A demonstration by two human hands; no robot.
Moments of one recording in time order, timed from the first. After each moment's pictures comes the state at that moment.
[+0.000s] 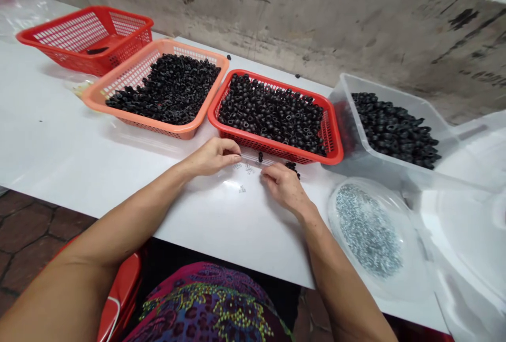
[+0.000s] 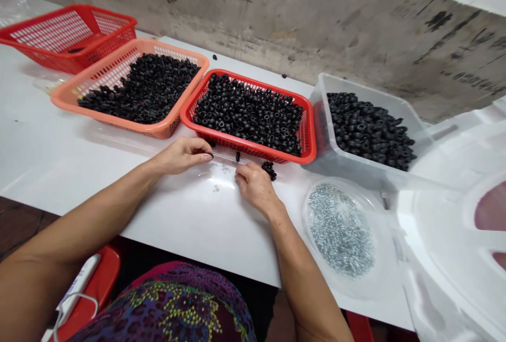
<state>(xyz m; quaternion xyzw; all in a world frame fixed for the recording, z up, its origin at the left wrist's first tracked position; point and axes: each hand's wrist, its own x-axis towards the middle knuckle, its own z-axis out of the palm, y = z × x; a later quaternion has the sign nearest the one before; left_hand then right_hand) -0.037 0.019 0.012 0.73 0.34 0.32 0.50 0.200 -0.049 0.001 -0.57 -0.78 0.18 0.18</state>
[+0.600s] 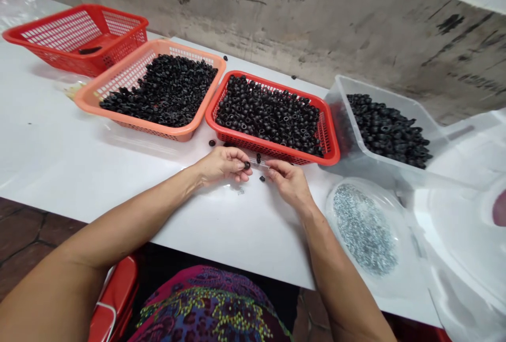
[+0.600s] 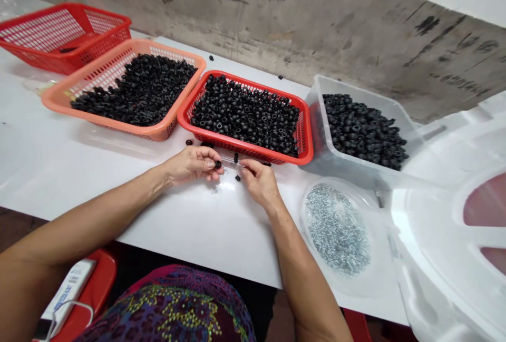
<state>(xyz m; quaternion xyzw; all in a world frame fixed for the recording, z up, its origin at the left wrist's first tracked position) -0.018 0.006 0.004 0.41 0.29 0.28 0.82 0.204 -0.043 -0.004 -0.61 -0.58 0.38 0.38</state>
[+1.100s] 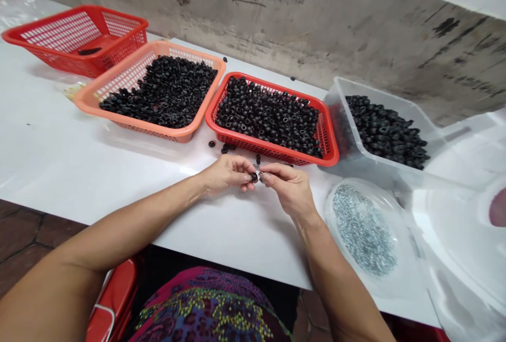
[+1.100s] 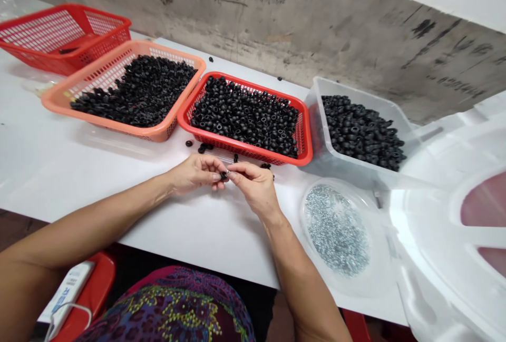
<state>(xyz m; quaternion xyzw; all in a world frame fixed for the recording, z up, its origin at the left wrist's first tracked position) -0.006 -0.010 -0.001 0.46 0.26 0.28 0.80 0.183 -0.059 0.017 -0.47 -0.53 0.49 0.51</state>
